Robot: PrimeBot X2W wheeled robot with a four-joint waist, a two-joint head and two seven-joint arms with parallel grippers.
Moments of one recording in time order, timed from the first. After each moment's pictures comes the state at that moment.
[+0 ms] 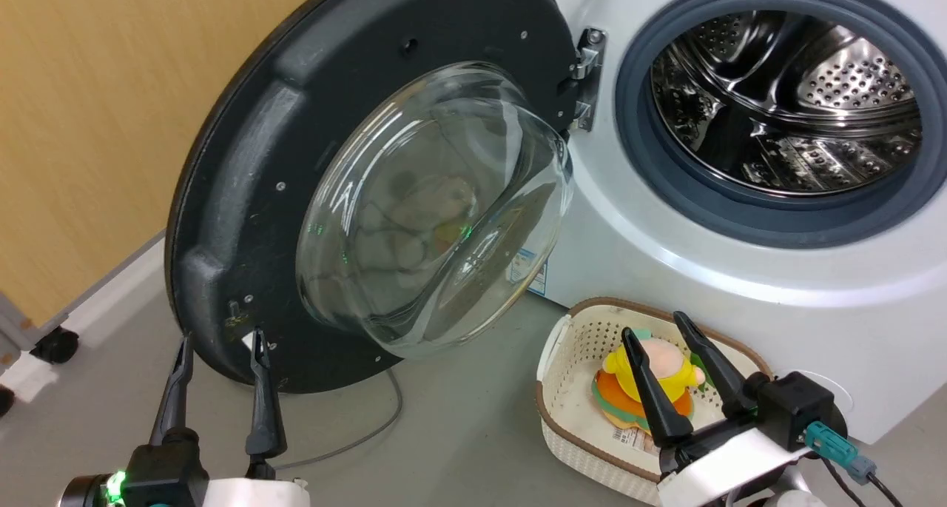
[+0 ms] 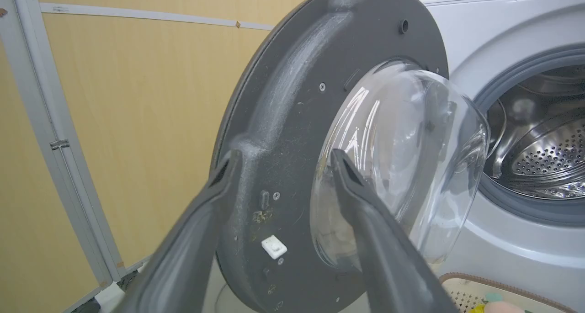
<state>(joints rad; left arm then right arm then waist) 0.11 0.05 0.02 -0.17 -0.03 0.10 -0.21 -0.10 -0.11 0.25 0.13 0.26 0.13 -0.21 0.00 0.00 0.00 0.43</state>
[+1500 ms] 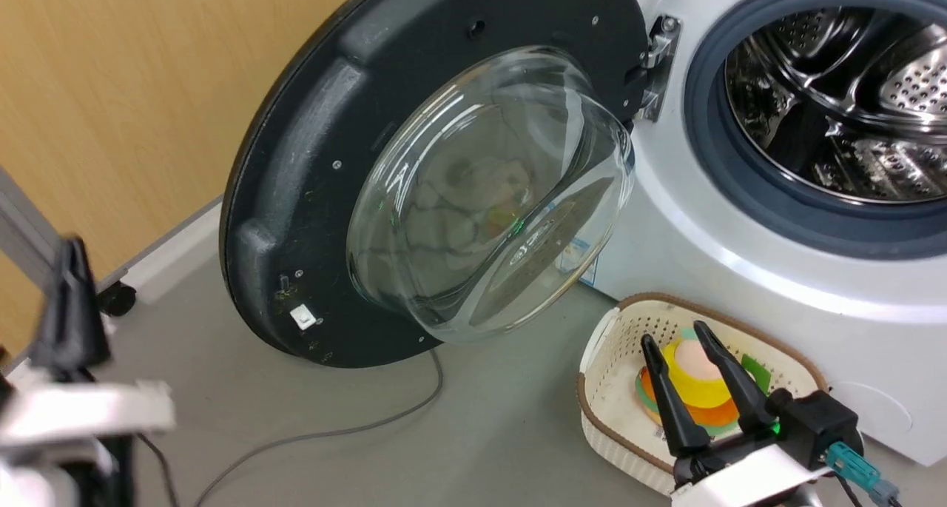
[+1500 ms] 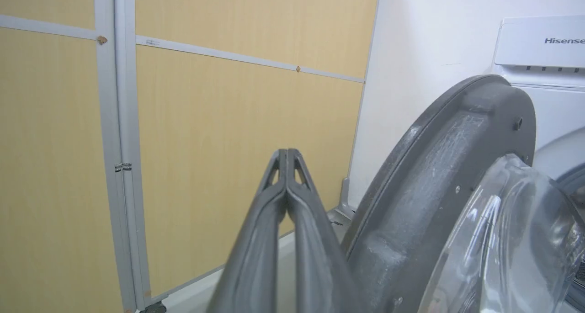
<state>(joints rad) -0.09 0.20 0.22 -0.11 -0.31 -0.05 -0.20 -0.06 -0.11 0.23 0.12 0.27 0.13 -0.26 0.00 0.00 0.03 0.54</state>
